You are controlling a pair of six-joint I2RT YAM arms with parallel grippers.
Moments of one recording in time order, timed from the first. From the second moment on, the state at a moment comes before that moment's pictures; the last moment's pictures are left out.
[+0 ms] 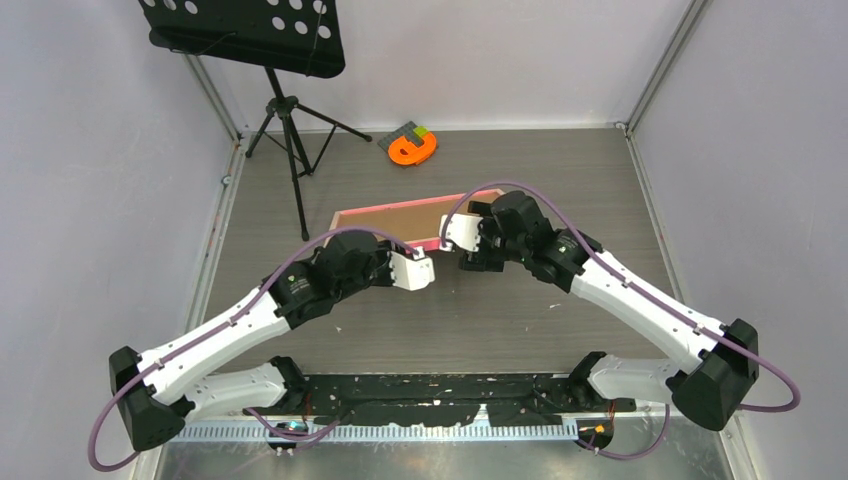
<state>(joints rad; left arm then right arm) -0.91 1.01 0.94 -0.51 -0.16 0.82 0.74 1.18 1.05 -0.53 0.02 -0.84</state>
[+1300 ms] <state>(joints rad) -0.86 1.00 0.94 -0.51 -0.10 0.84 0.76 1.27 1.08 -0.53 0.02 -0.89</state>
